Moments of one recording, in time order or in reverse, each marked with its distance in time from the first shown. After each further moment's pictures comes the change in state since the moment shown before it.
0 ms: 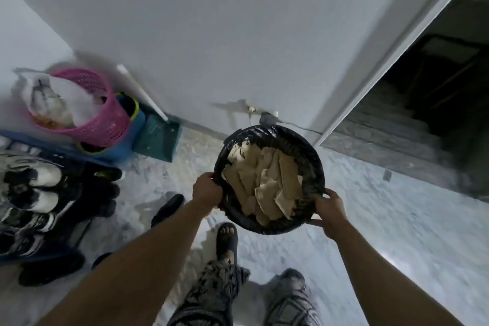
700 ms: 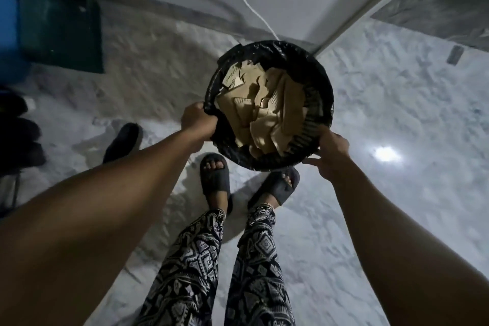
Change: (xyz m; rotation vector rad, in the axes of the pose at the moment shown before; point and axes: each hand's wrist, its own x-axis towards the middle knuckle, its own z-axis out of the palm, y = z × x) left_hand 0.293 -0.148 0.218 0.095 -0.170 -0.214; right_hand 0.297 0.158 0.073 0.114 0.164 0.304
